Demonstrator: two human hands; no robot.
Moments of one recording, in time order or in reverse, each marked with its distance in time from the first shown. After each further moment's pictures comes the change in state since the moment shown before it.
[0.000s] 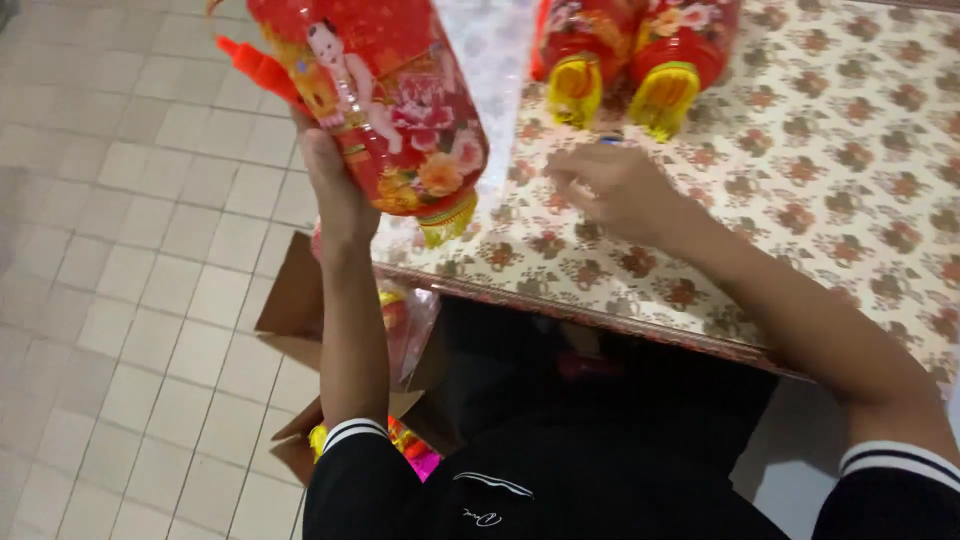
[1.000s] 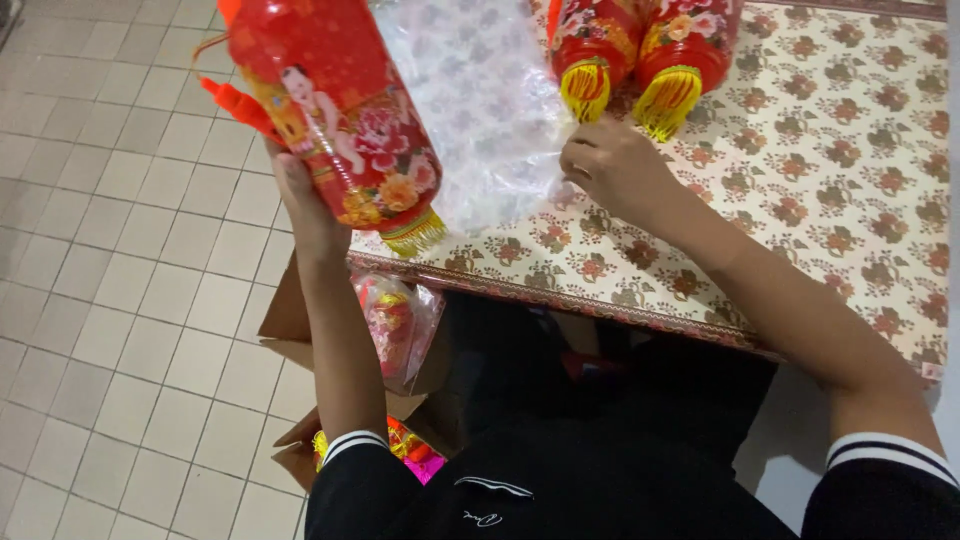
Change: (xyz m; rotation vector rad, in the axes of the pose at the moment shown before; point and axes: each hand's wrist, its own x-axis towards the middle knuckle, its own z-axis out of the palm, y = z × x) left_hand -0.015 0.046 -0.024 0.048 0.000 0.116; right_hand 0.005 0.023 -0.003 -0.680 -0.222 -0.098
